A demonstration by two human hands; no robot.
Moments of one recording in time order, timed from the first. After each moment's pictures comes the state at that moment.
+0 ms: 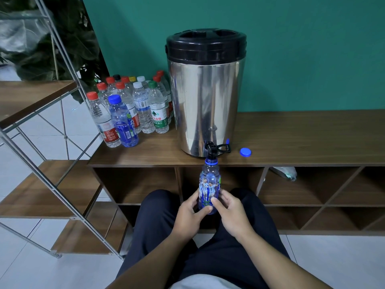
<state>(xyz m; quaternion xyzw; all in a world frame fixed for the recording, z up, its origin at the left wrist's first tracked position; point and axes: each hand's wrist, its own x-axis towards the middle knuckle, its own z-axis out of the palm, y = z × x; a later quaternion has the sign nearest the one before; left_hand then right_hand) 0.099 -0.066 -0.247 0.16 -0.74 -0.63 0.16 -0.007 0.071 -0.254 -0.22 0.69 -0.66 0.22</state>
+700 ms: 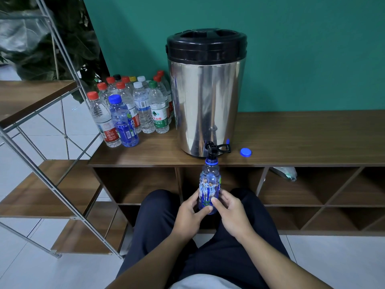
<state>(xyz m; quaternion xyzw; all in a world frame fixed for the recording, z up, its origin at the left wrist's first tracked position) 0.099 -0.067 -0.248 0.16 -0.74 -0.64 0.16 -0.004 0.073 -0.248 -0.22 0.68 -0.66 0.22</state>
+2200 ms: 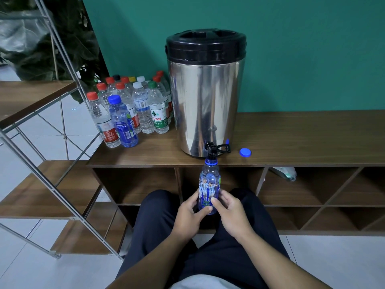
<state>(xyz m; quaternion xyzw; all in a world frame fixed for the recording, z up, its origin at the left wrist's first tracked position) 0.101 -0.066 -0.245 0.16 -0.74 -0.63 0.16 -0.005 0.071 -0.251 -0.22 0.68 -0.66 0.22</state>
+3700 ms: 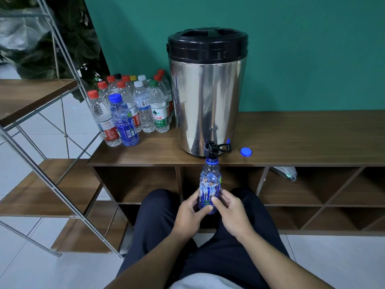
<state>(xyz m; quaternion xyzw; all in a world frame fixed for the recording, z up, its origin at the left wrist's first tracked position) 0.101 -0.066 -0.243 0.16 -0.74 -0.63 0.16 -0.004 0.071 -0.249 -0.23 0.69 -0.65 0.21</state>
